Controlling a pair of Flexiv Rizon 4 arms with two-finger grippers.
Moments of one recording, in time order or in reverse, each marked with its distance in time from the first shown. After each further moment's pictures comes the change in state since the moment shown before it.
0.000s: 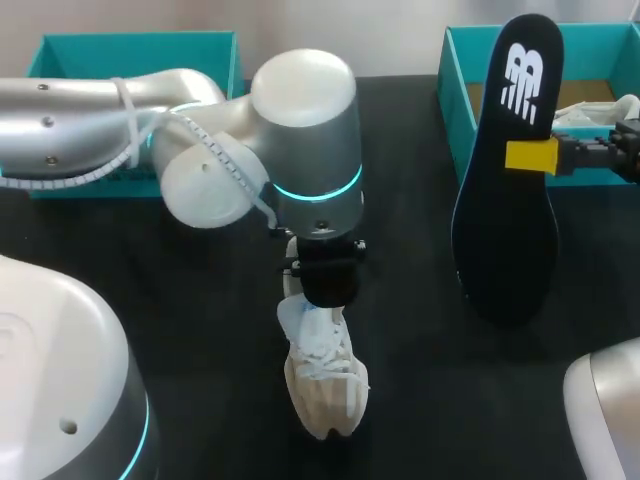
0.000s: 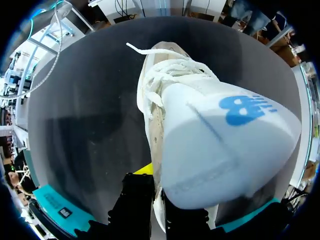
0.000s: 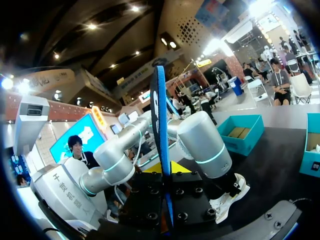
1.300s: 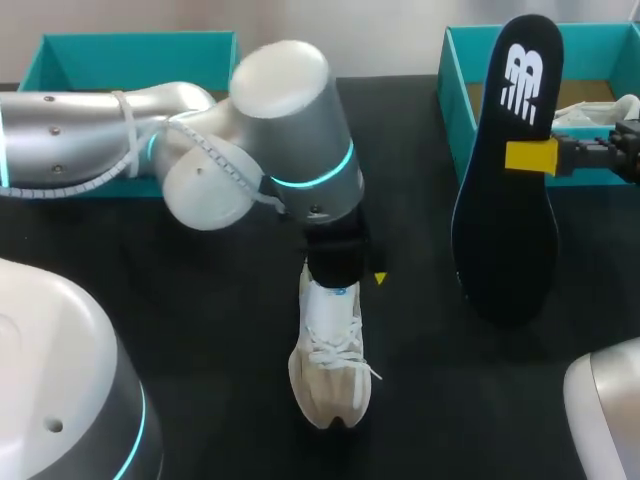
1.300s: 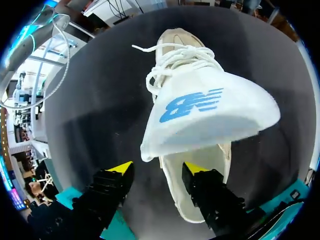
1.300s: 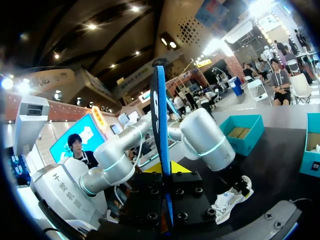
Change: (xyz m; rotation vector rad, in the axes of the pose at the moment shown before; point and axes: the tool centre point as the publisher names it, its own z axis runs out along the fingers) left arm -0.037 0.030 -0.014 -0.043 -0.197 0.116; right arm 0.000 0.000 0.000 0.000 0.000 0.000
